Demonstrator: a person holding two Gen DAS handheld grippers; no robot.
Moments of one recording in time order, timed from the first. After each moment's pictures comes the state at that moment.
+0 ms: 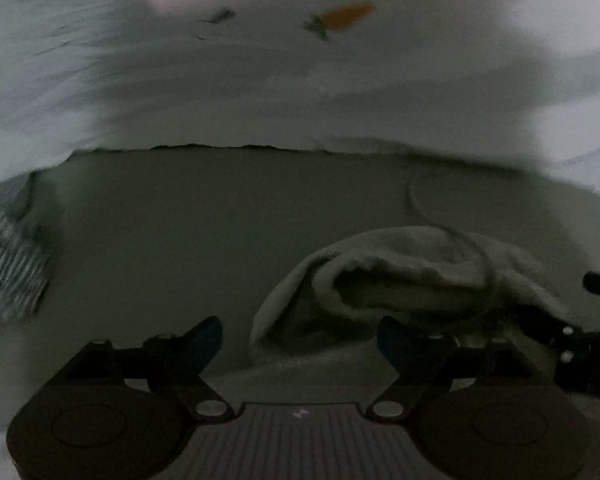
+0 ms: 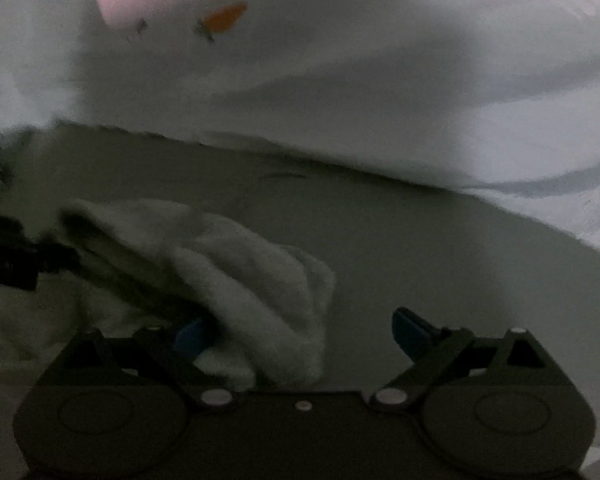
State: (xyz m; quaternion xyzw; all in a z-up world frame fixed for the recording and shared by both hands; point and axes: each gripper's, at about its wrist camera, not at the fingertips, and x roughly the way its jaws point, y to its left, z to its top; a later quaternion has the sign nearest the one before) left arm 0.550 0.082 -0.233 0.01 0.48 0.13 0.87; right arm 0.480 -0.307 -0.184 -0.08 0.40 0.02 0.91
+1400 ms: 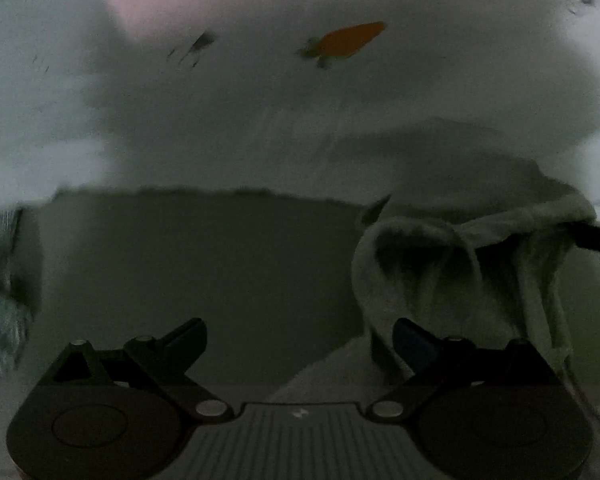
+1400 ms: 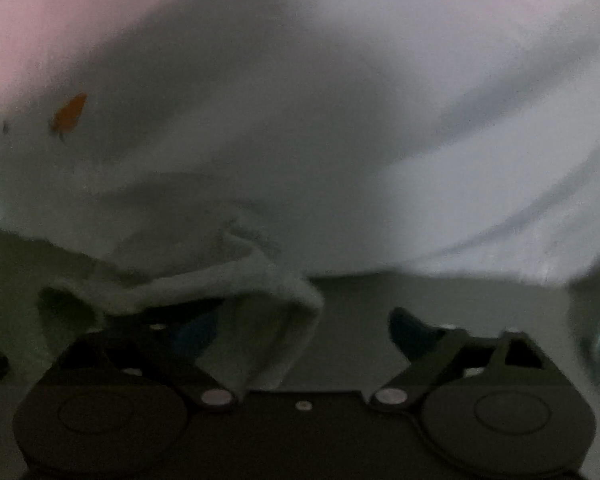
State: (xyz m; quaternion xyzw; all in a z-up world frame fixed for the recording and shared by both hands) left arm 0.592 0.096 -0.222 -0.05 0.44 0.19 0.88; right arm 0.554 -0.359 -0.144 0.00 0.37 -0.06 0.93
